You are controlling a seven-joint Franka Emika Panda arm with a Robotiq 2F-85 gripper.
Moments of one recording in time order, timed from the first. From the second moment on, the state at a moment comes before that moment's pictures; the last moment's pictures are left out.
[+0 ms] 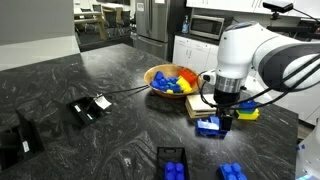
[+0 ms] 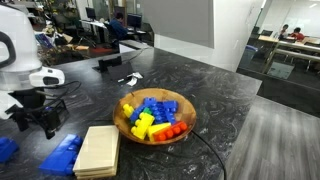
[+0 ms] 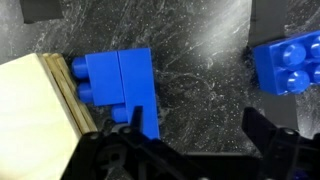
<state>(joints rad) 0.24 -0.31 0.15 -2.49 0.10 2.07 -0.05</state>
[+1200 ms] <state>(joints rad) 0.18 -0.14 0.14 -2.50 -0.08 2.28 -0.03</state>
